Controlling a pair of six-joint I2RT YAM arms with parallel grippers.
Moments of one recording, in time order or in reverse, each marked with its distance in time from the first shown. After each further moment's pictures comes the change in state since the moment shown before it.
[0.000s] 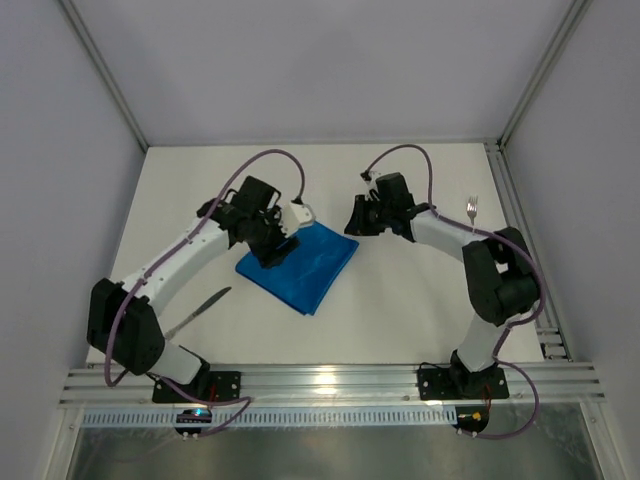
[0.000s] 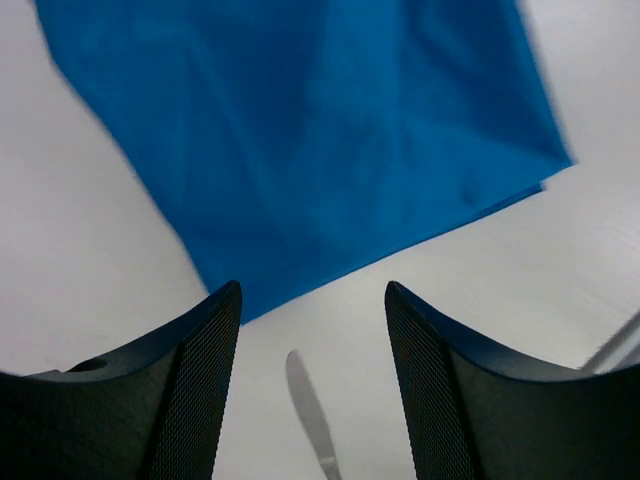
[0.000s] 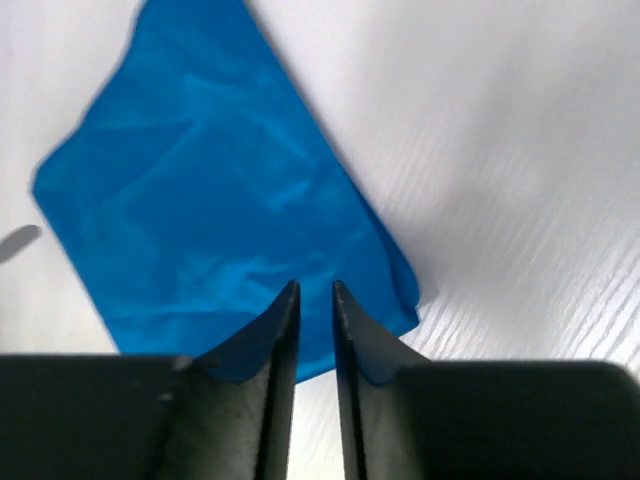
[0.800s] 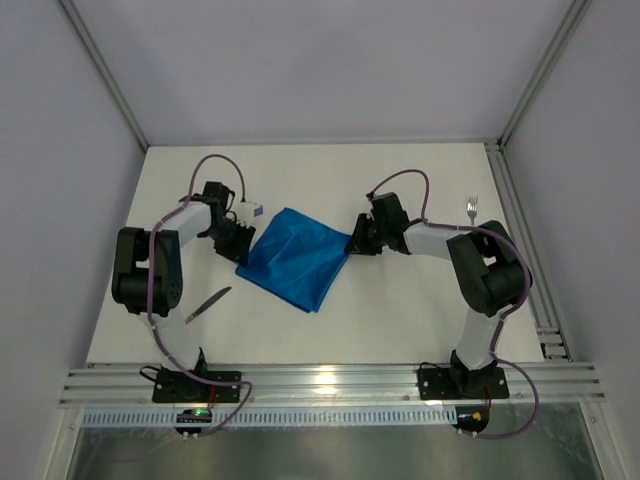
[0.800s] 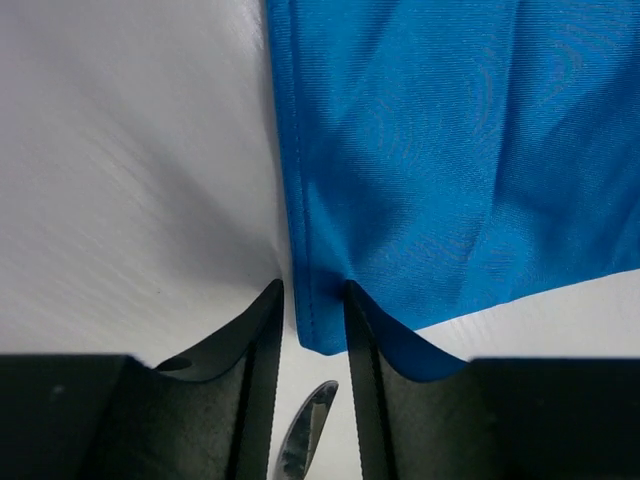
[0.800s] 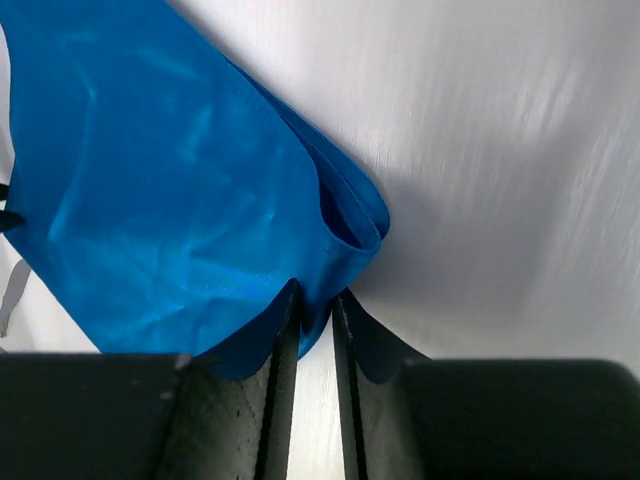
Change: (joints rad) left arm 0.467 0.360 -0.076 0.112 0.082 -0.154; right arm 0.019 0.032 -0.135 0.077 0.036 0.236
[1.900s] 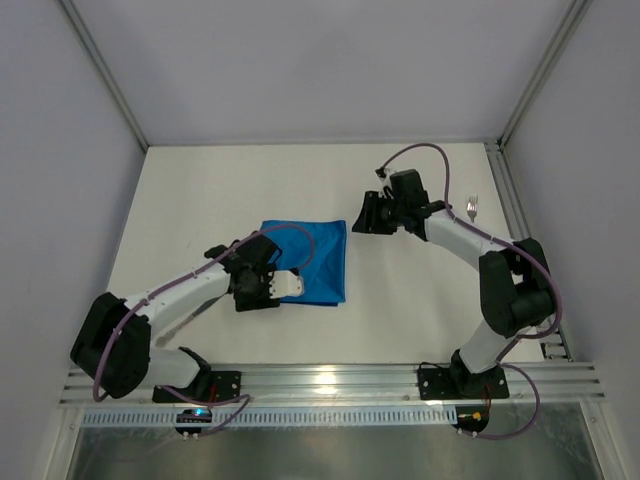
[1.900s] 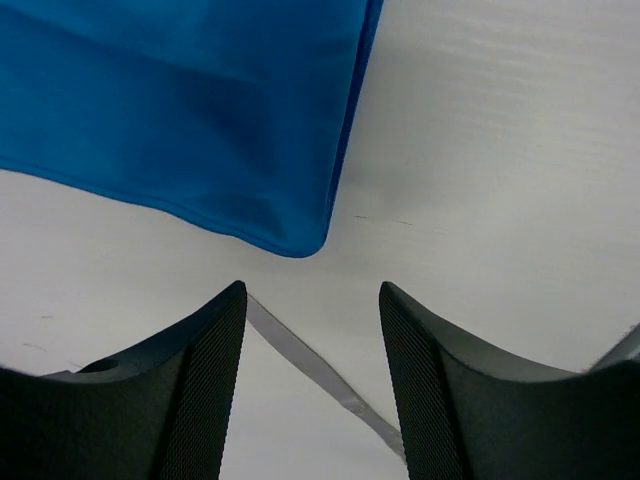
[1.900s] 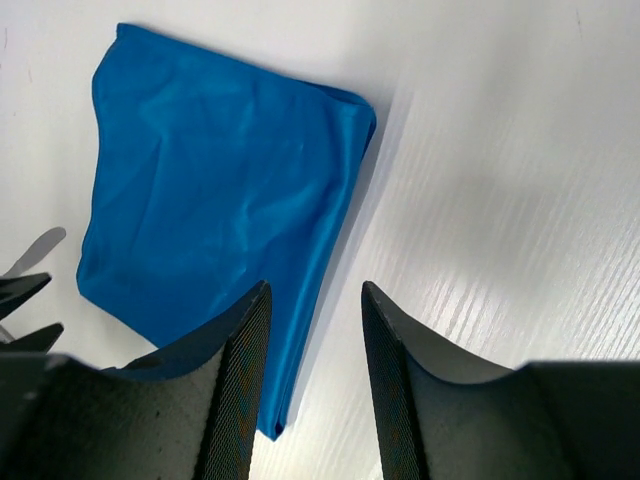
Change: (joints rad) left arm -0.504 -0.501 -0.343 -0.069 -0.317 0.435; right arm -0.075 -0.143 0.135 -0.202 -0.037 -0.206
